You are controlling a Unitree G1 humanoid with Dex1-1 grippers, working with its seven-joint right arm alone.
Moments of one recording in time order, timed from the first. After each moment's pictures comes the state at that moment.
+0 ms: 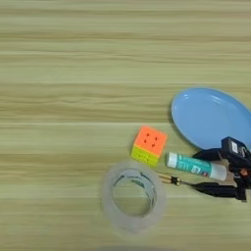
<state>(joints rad) 0.05 -0.76 -0.01 0.06 0.18 0.14 1.34</state>
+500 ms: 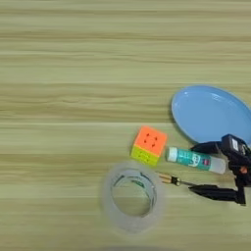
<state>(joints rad) 0.04 -0.76 -0.01 0.03 0.22 0.15 1.35</state>
